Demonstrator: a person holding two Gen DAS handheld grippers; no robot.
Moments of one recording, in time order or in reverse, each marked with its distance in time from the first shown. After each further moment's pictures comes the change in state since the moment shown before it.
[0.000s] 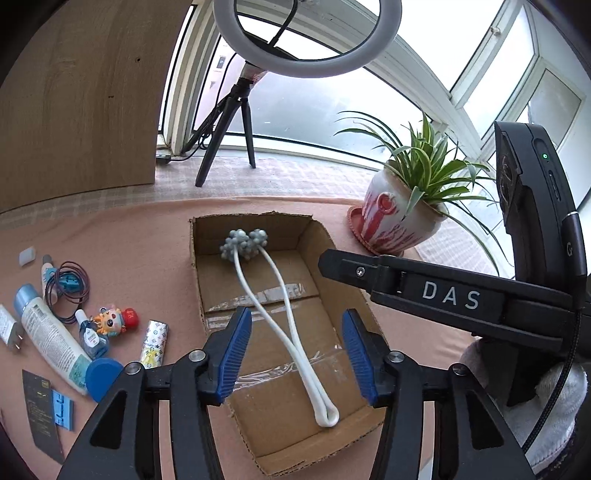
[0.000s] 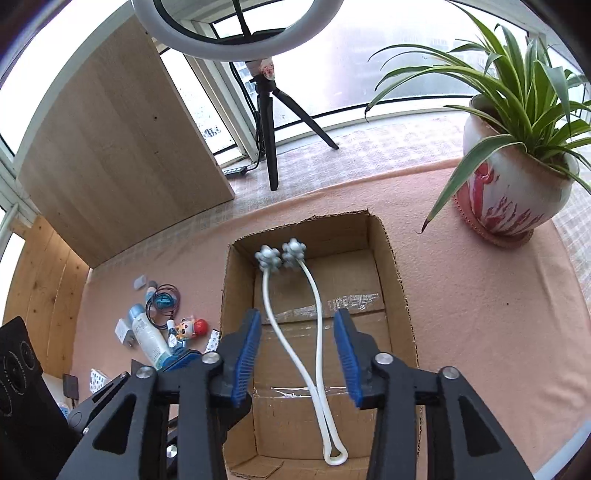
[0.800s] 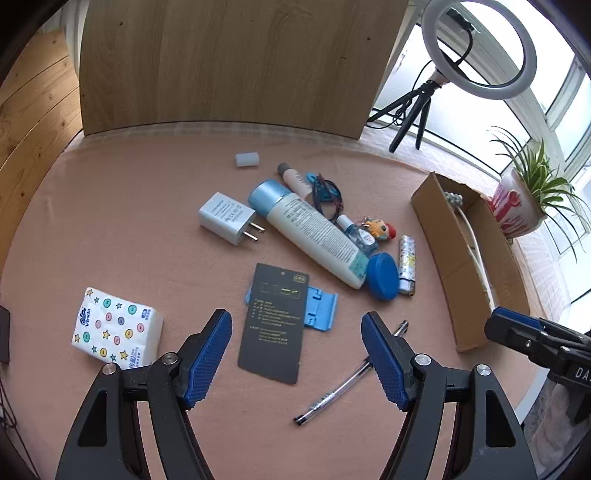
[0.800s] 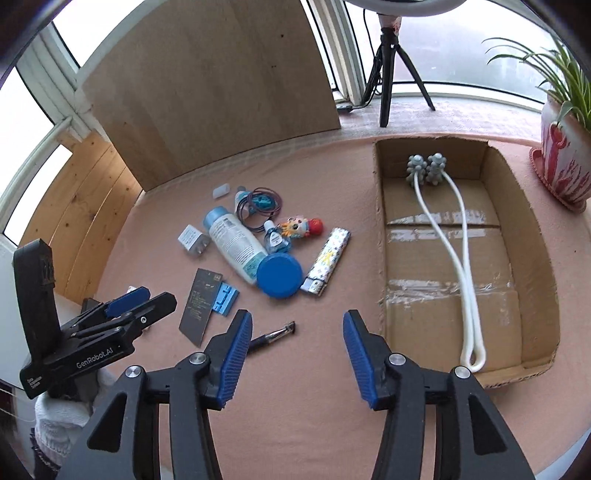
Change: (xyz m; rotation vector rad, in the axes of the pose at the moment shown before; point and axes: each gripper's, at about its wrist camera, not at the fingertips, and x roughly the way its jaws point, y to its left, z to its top) left arm -0.121 0.213 -0.090 -0.175 0.077 0.312; right arm 0.021 0.129 -0.124 -0.144 0.147 0.148
